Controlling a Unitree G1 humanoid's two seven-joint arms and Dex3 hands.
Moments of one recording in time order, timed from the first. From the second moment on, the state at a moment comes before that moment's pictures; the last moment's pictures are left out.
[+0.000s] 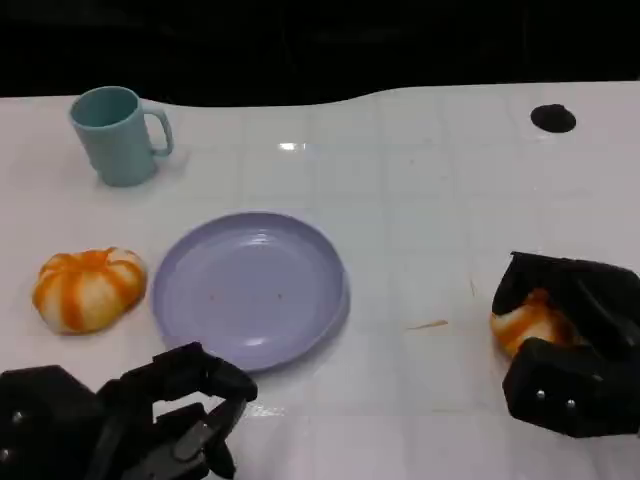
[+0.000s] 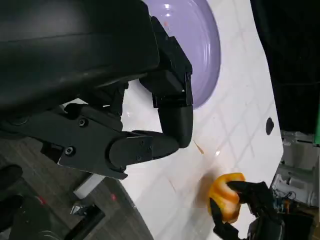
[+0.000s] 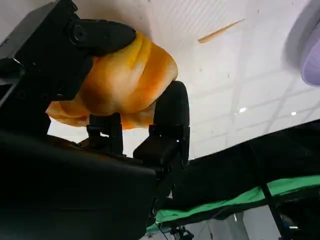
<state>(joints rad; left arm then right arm) 0.29 0.18 -0.02 -0.49 -0.23 0.48 -0.26 -0.26 -0.35 0.24 0.38 -0.60 -0.17 -0.15</state>
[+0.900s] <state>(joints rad) 0.29 0.18 -0.02 -0.49 -0.23 0.49 -0.26 -0.32 -0.20 0.27 0.34 -0.56 -0.36 -0.24</state>
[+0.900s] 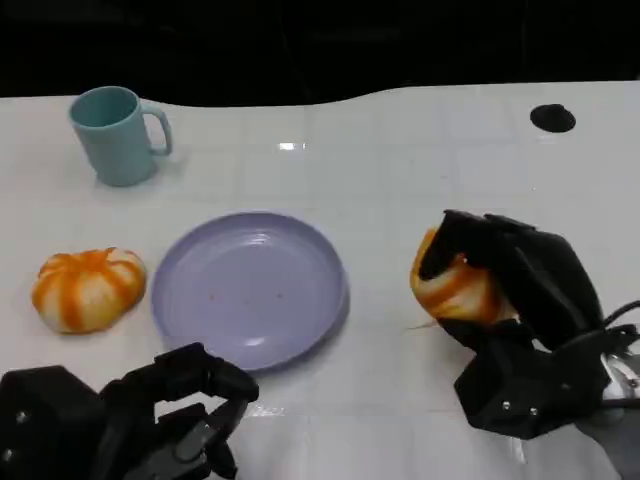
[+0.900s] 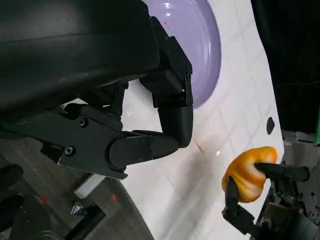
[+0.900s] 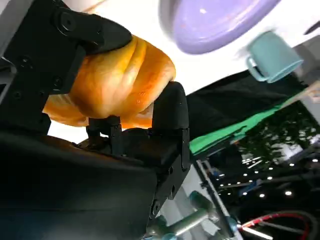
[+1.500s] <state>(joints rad) 0.30 0.17 -0.04 -0.51 -0.21 0.49 -0.25 -0.50 -0.06 0.39 0.54 -0.62 -0.37 -0.26</state>
